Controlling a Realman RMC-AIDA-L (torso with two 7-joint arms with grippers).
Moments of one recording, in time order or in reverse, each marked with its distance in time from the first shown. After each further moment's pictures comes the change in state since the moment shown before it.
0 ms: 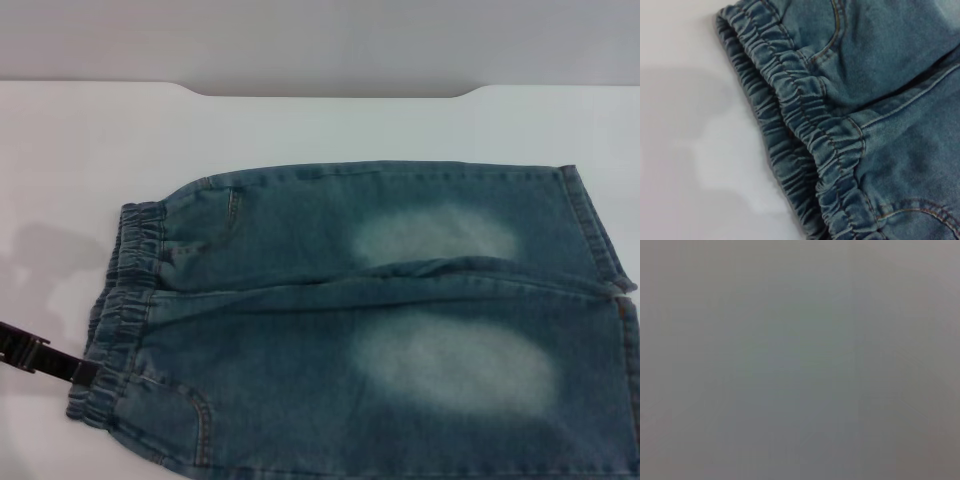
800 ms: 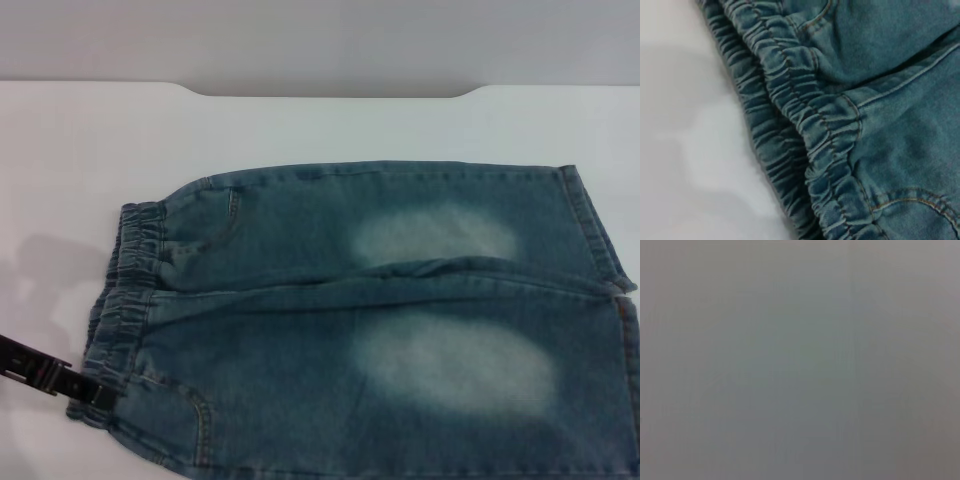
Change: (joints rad) left arm -0.011 -0.015 0.004 -0.114 0.011 -0.047 0.033; right arm 0.006 -0.001 0.003 -0.001 0.000 0.000 -0.002
